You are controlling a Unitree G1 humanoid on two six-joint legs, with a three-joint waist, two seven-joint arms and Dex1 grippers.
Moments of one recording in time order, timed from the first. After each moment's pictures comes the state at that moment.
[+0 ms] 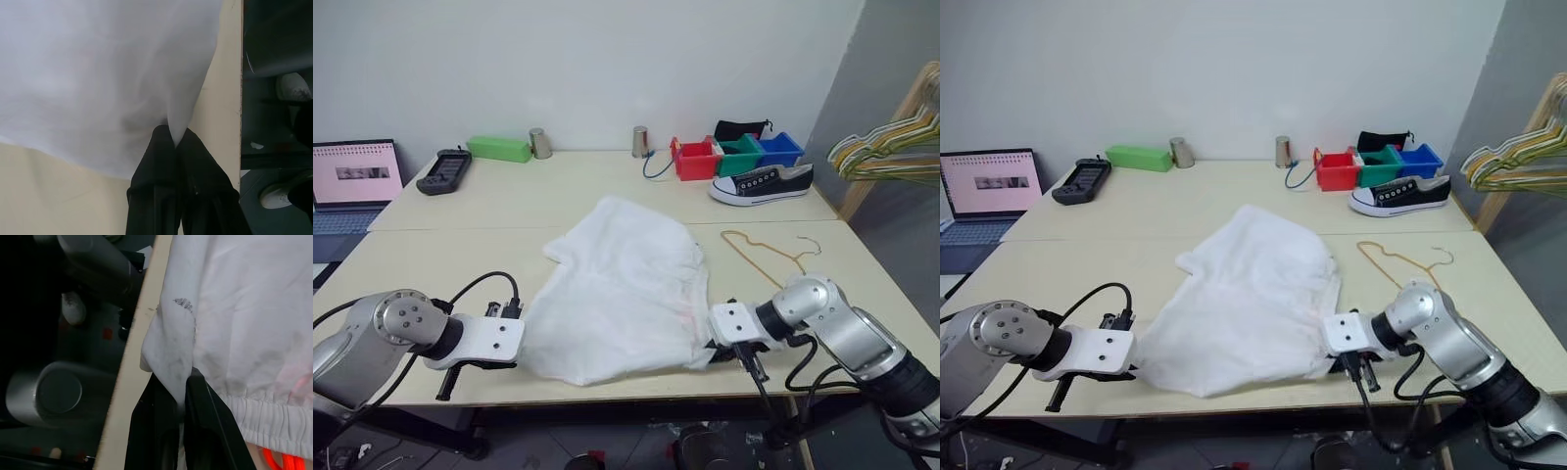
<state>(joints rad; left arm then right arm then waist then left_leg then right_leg) -0.04 1.25 -0.11 -0.24 0.00 0.17 -1.32 -0.42 -0.78 0.46 -0.30 0.03 0.40 1.43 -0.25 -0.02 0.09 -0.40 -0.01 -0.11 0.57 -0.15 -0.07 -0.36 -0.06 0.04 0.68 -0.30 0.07</state>
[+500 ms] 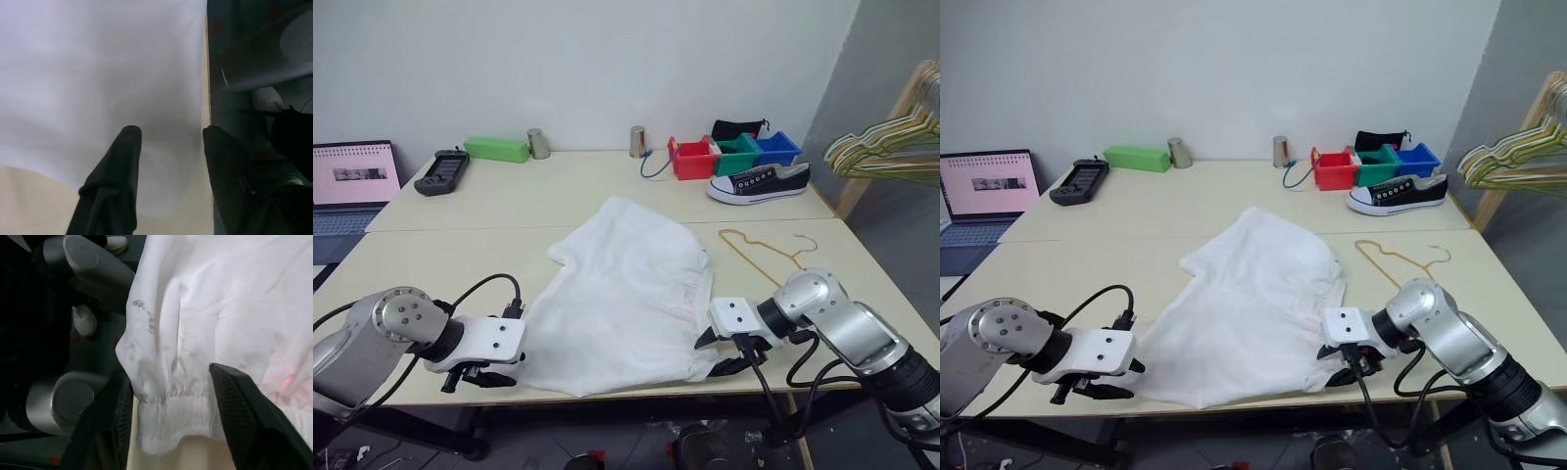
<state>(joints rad) -0.05 1.27 -0.09 -0.25 -0.10 0.19 -1.41 -0.48 -0.81 0.44 -0.33 0.13 0.52 1.46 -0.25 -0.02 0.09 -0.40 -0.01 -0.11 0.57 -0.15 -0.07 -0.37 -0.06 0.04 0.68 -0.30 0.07</state>
